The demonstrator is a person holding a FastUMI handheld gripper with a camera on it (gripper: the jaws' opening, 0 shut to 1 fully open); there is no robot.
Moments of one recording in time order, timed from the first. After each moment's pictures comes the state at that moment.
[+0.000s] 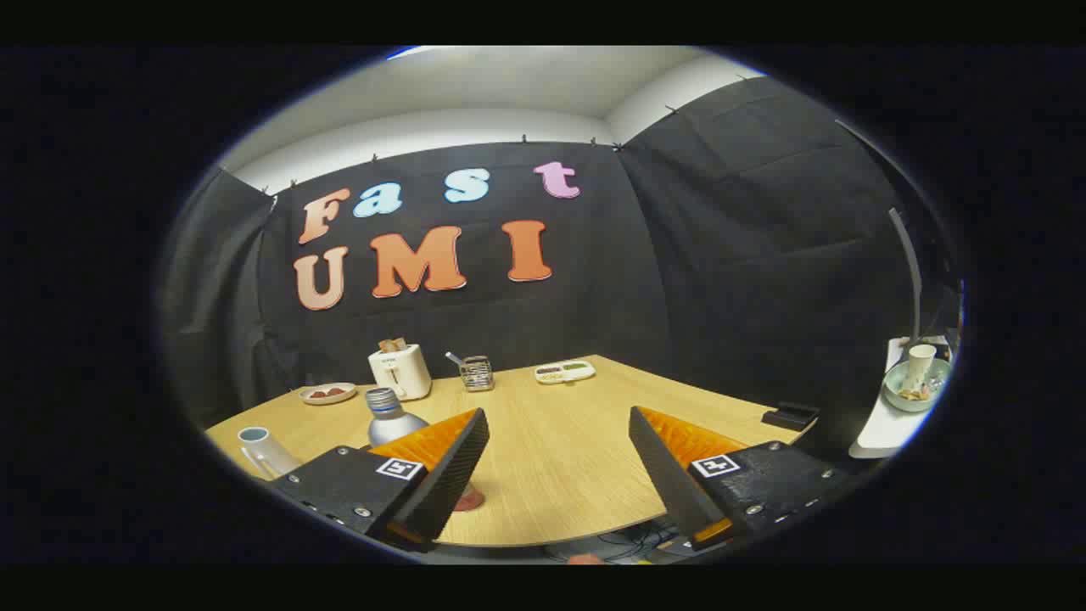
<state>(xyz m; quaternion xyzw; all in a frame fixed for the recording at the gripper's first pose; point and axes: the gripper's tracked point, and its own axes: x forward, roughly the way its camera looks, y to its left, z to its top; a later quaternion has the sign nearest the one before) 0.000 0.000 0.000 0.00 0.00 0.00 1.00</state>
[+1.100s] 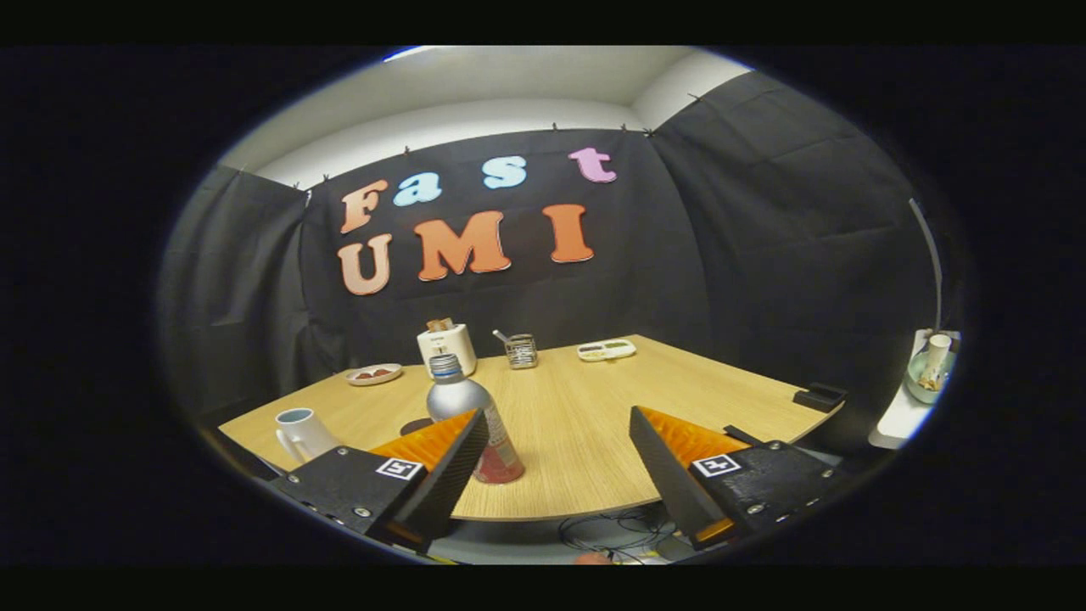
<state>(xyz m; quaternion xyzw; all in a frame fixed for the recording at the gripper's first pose) -0.035 0.024 -0.023 -0.01 0.05 0.10 0.99</state>
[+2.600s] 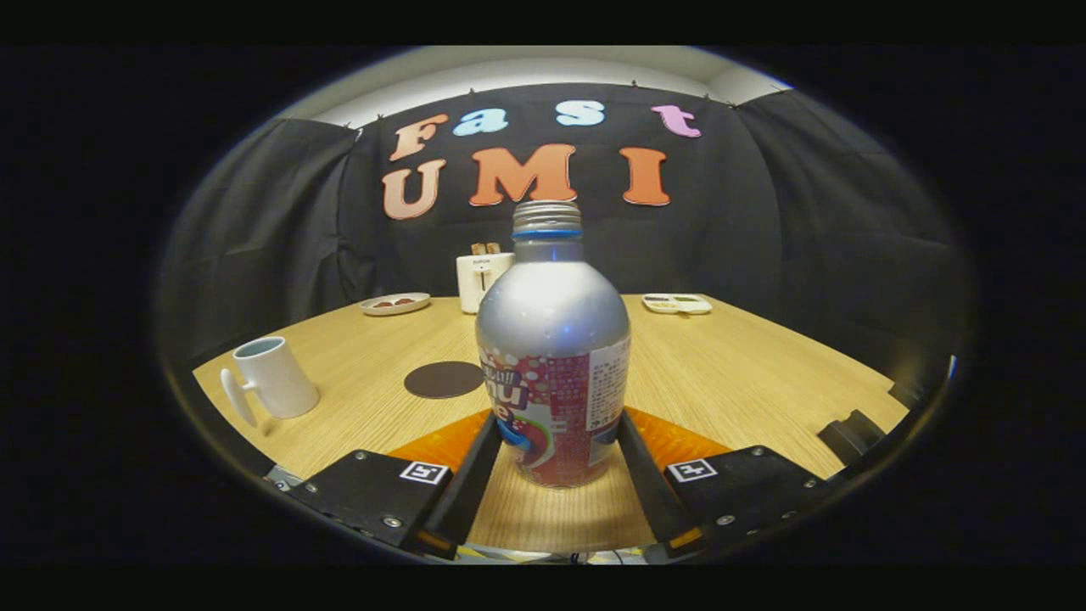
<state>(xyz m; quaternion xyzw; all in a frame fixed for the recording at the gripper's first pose) 0.028 0.105 -0.116 -0.11 0.13 0.14 0.98</state>
